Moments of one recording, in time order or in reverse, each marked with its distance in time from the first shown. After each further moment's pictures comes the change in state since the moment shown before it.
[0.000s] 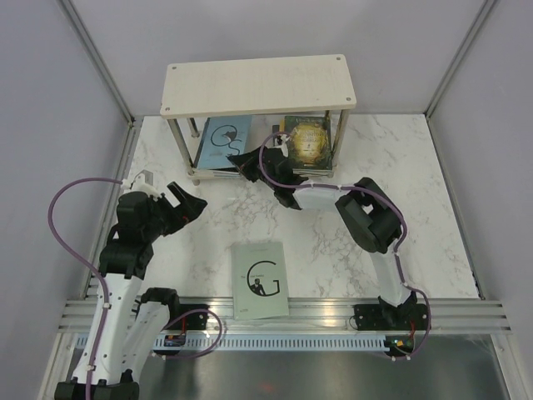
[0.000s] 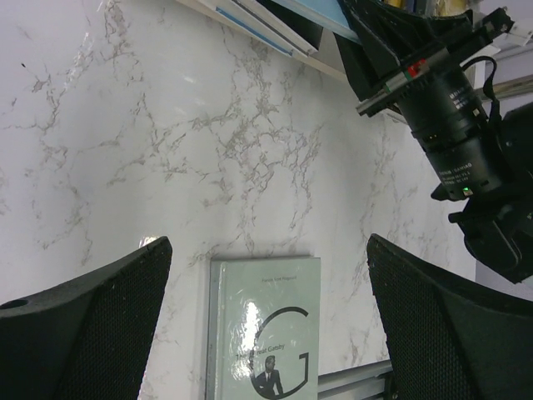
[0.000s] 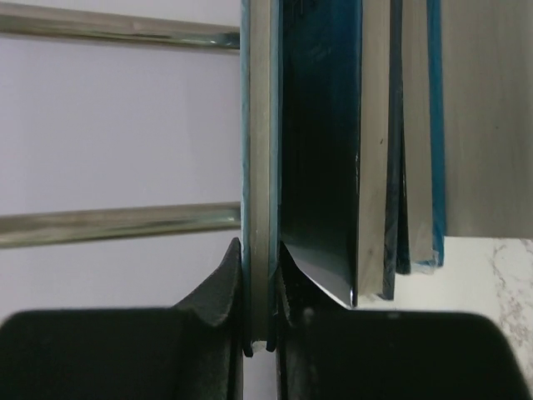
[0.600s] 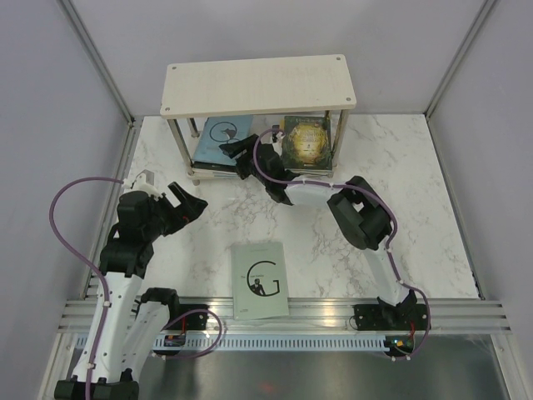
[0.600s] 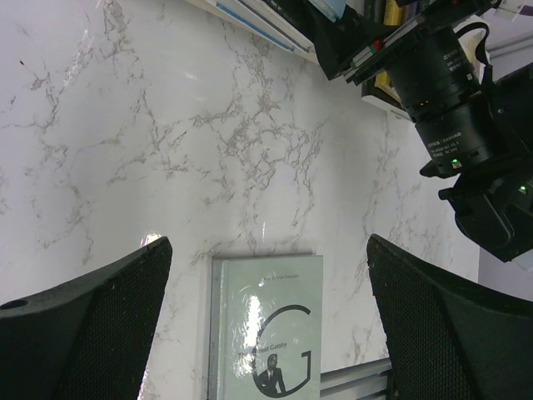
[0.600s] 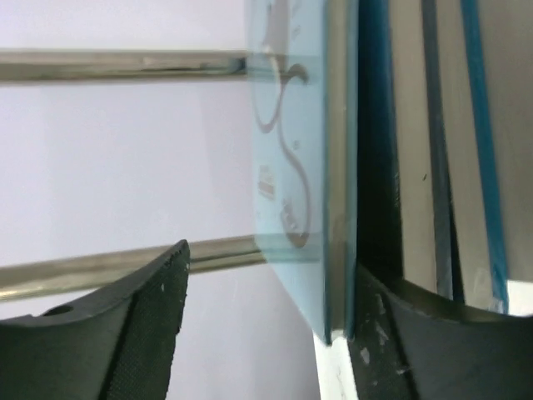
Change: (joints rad) left arm 0.000 0.000 -0.002 -0.002 0.008 0.009; right arm 0.015 0.138 0.188 -0.070 0.079 0.093
